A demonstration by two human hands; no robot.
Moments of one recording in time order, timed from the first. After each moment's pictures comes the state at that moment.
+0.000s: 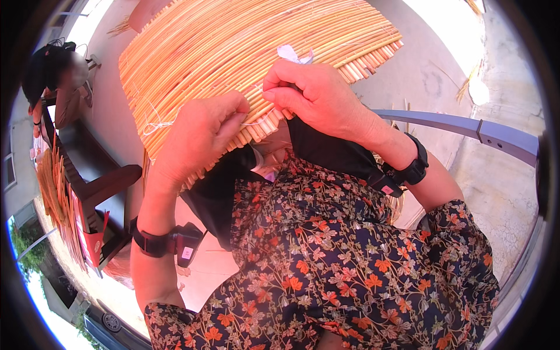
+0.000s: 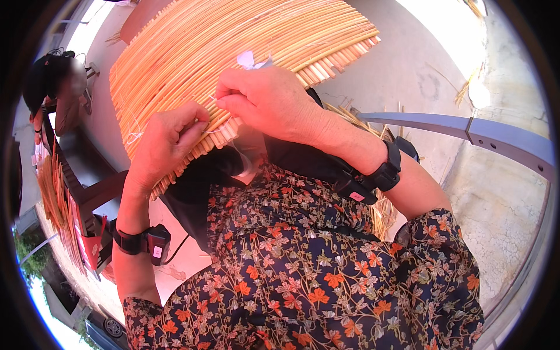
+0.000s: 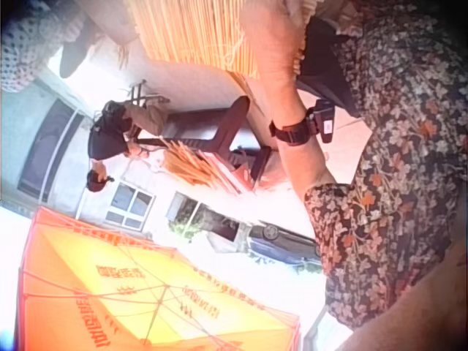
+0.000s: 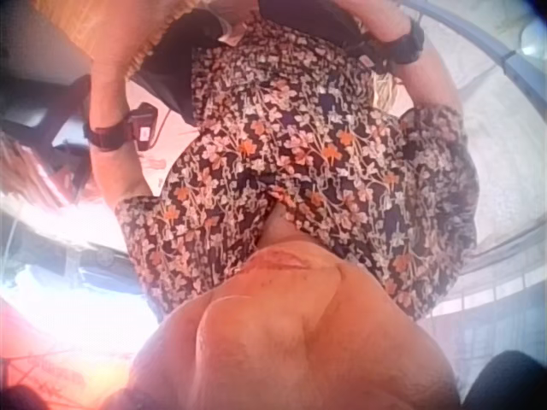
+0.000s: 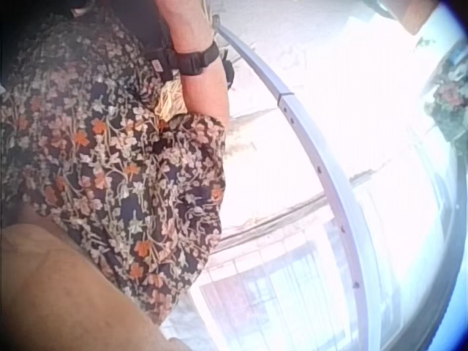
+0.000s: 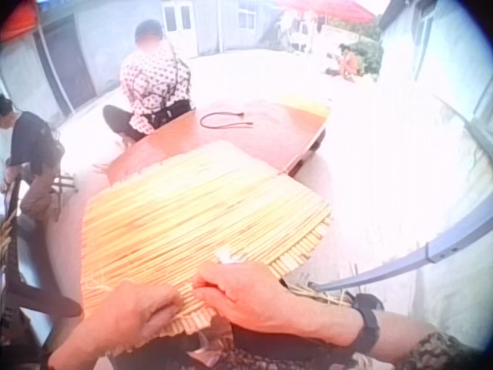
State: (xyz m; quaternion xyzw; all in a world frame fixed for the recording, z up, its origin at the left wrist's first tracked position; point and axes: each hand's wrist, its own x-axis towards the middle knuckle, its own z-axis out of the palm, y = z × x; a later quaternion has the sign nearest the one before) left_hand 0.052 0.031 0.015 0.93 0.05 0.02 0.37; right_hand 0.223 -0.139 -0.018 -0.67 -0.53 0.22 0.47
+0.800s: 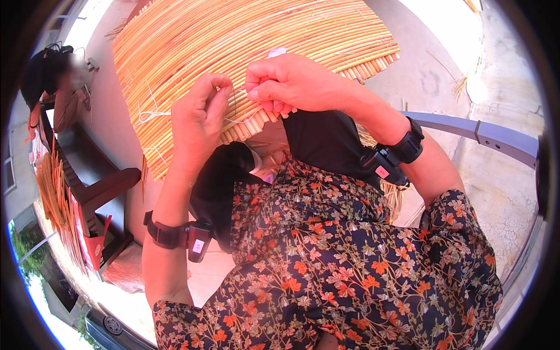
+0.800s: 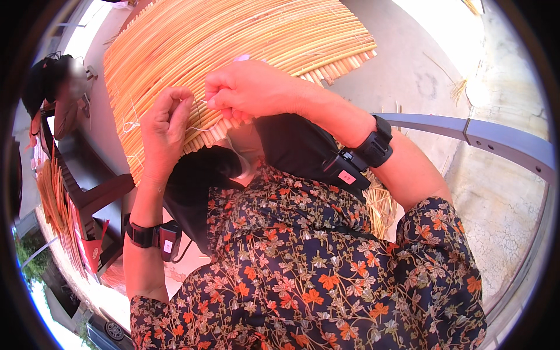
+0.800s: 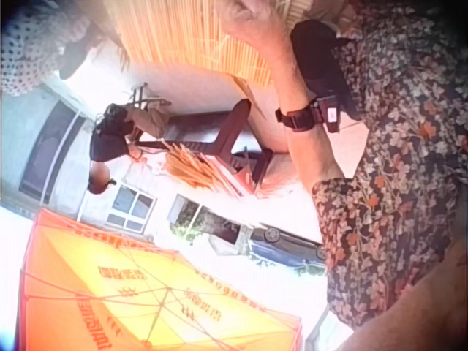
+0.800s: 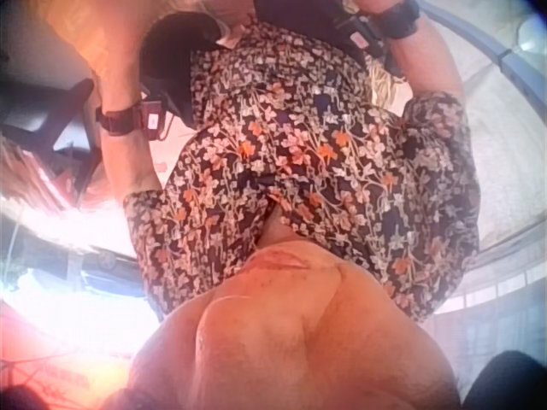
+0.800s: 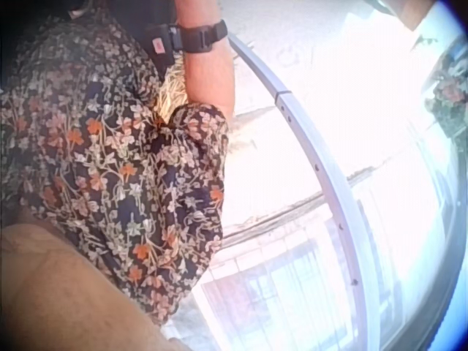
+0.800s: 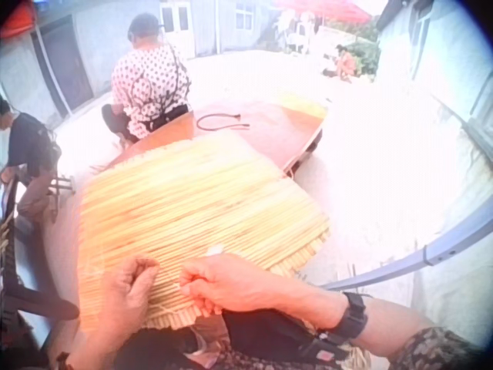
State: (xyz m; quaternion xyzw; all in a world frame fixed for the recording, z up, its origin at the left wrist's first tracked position) left_hand 0.064 0.026 -0.024 0.85 0.23 0.19 0.43; right_hand 0.250 -0.110 -0.017 -0.59 -0.47 0.51 0.41
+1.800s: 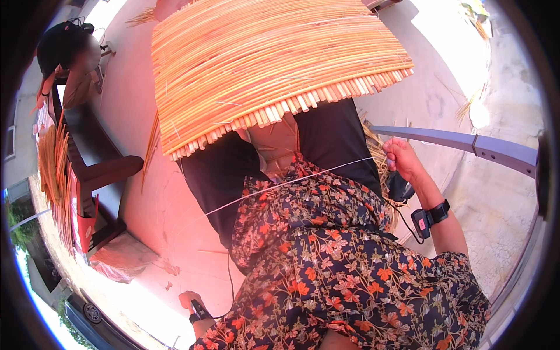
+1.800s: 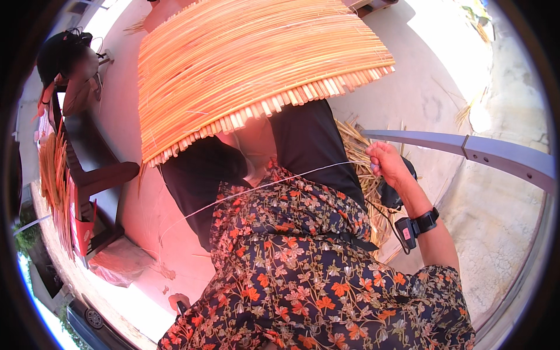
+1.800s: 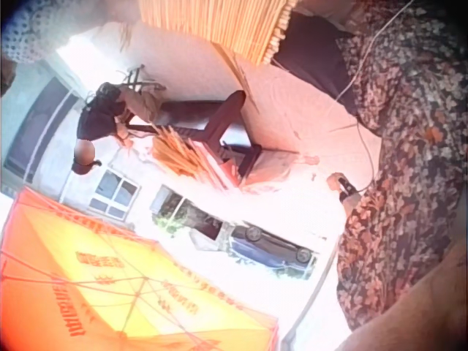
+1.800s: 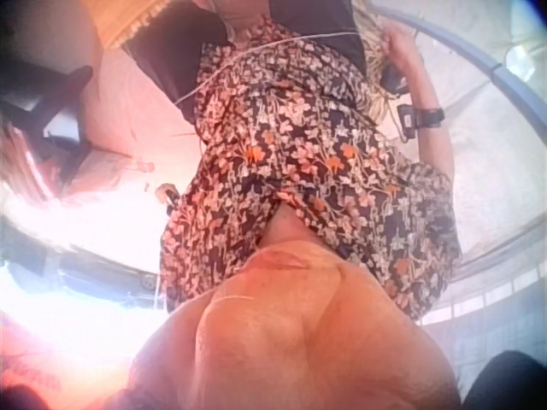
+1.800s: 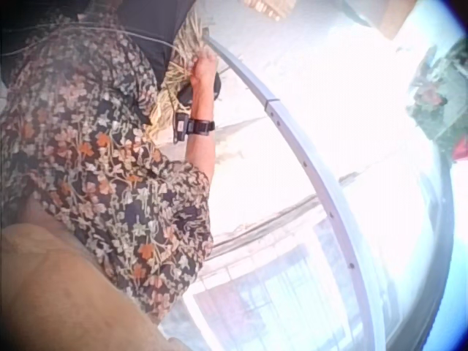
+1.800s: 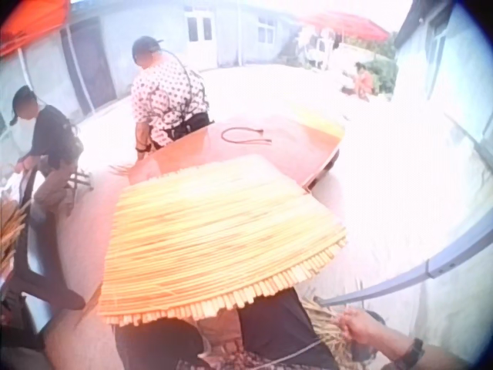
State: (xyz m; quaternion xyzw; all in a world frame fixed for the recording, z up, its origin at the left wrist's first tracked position) left_hand -0.534 -0.151 -0.154 0.04 0.88 0.43 0.22; right_hand 0.288 -0.375 -0.139 -0.73 0.04 0.50 0.46
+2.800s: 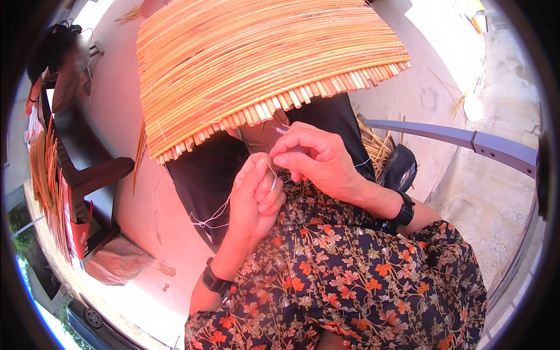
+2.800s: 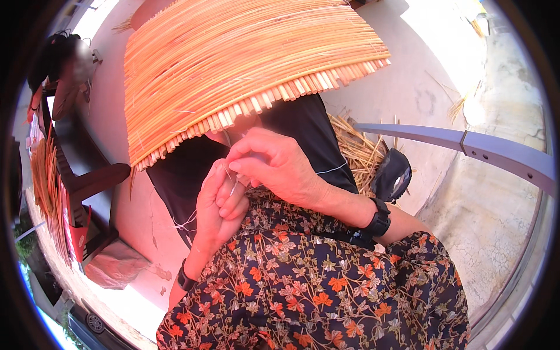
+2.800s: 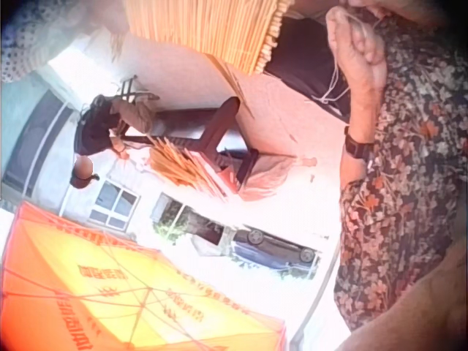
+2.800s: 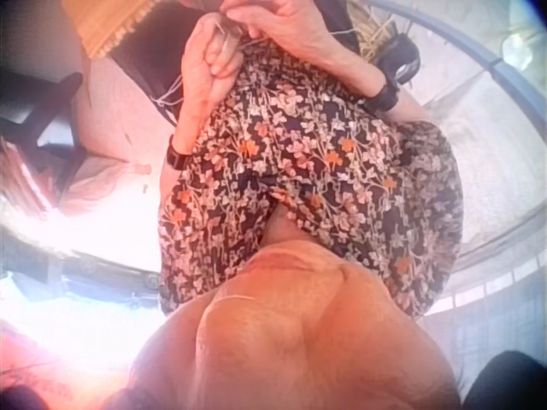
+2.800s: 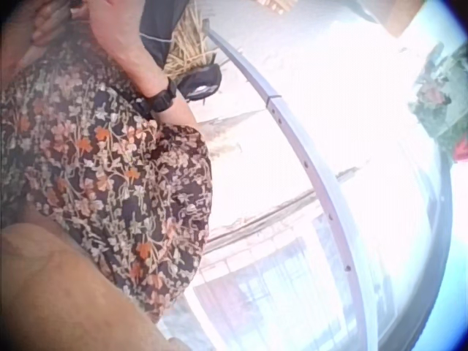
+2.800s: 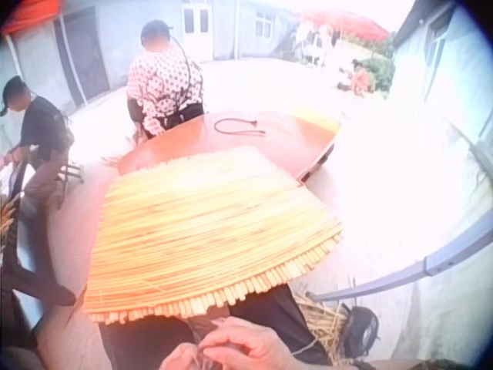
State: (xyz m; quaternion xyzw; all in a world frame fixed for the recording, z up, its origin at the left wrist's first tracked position) left_hand -0.009 -0.104 -0.028 0.11 0.30 0.14 0.94; right_hand 0.147 -0.193 -0.025 -0.55 -0.29 0.48 0.62
